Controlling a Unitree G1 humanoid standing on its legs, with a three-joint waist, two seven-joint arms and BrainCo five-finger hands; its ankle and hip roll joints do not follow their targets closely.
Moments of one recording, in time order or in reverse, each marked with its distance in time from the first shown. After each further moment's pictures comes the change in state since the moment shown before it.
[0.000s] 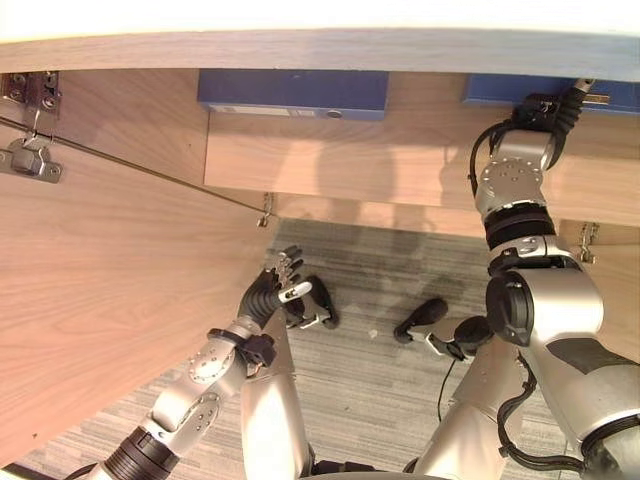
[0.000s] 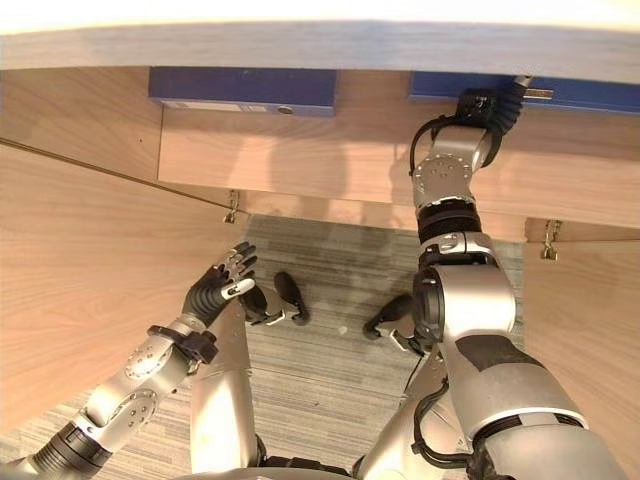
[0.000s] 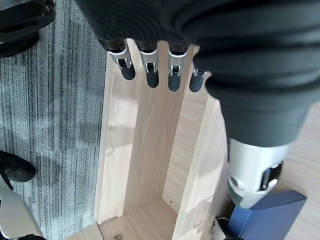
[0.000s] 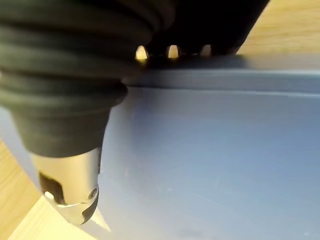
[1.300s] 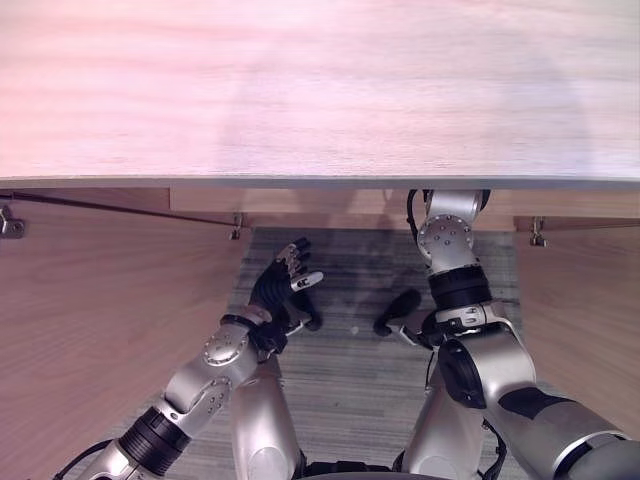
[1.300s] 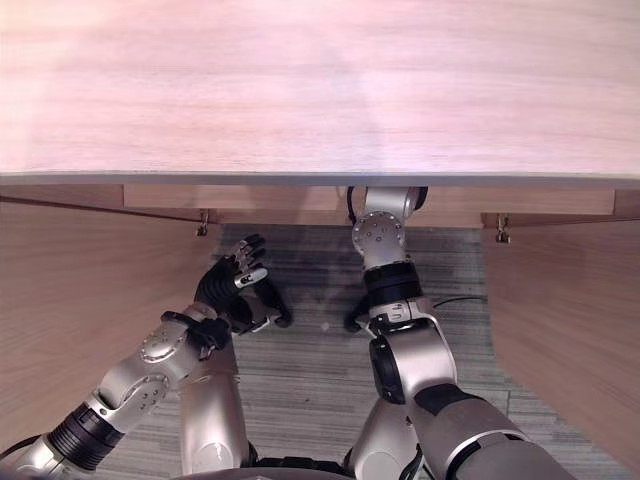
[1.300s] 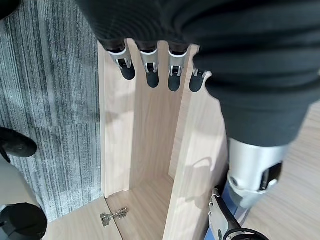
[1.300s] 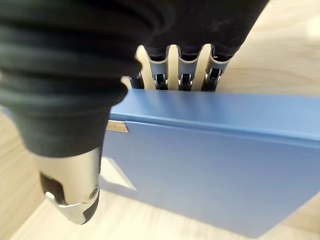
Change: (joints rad) left arm -0.104 -0.021 -0.039 0.022 0.002 0.056 0.066; right arm 0.310 0.241 0.133 -0.509 -0.174 0.006 -0.289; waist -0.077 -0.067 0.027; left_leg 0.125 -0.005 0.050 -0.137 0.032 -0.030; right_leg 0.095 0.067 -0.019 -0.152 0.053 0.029
